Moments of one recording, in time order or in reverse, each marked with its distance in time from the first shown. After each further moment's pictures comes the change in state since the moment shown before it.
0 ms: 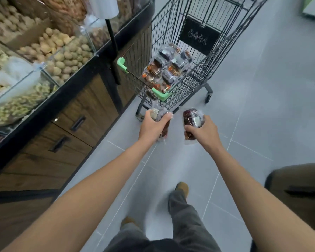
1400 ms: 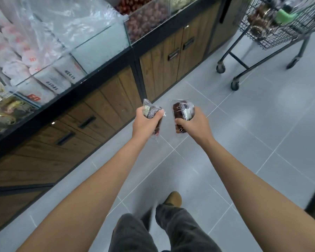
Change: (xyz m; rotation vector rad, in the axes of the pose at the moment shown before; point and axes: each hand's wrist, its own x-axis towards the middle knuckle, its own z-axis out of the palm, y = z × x) left_hand -0.490 -0.436 -0.416 -0.161 0.375 -0.172; right_hand -0.633 0.018 0.374 -0.018 -0.333 -0.201
